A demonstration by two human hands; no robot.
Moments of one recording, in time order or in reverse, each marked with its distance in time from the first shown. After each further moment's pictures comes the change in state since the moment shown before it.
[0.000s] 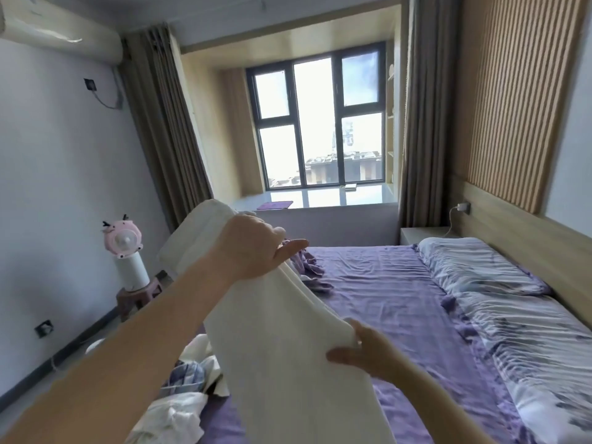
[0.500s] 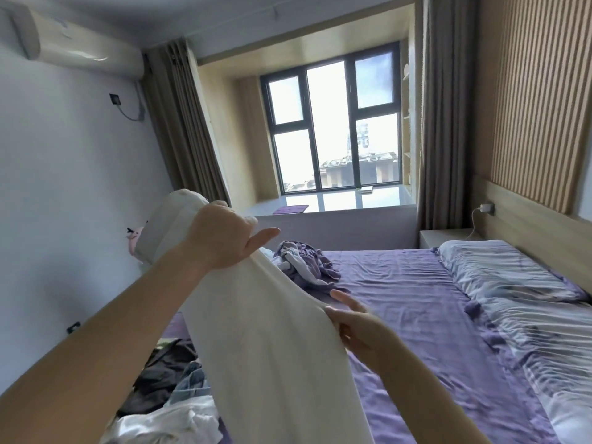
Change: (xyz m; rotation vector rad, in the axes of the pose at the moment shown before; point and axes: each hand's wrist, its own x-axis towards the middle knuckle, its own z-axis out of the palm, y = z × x) left_hand -0.010 -0.057 -0.020 0.168 -0.102 -0.072; right_hand 0.026 -0.064 0.011 1.139 0.040 0.236
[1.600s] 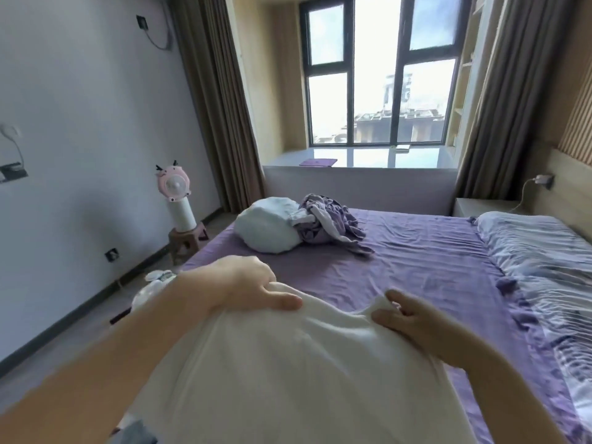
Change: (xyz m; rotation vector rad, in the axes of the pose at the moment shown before) left_hand -0.117 0.026 0.049 -0.460 -0.902 -0.143; right_hand -0.011 0.018 -0.040 -0.959 -0.170 -0.094
